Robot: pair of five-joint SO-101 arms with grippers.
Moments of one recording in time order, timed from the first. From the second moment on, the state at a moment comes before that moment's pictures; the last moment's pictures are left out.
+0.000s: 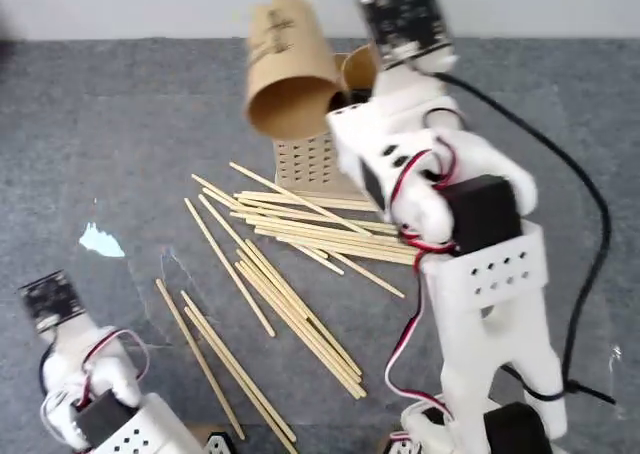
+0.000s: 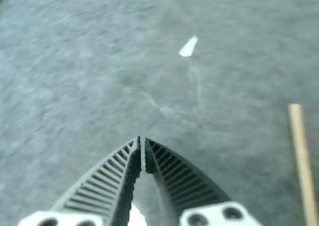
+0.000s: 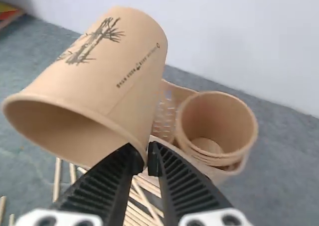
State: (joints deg) left arm -44.6 -103.3 96.9 69.4 -4.4; right arm -20.9 -20.7 -14.3 72.8 2.6
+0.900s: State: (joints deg) left arm -30.9 -103.3 96.9 69.8 -4.5; right arm -10.2 -20.3 -14.7 82.2 2.8
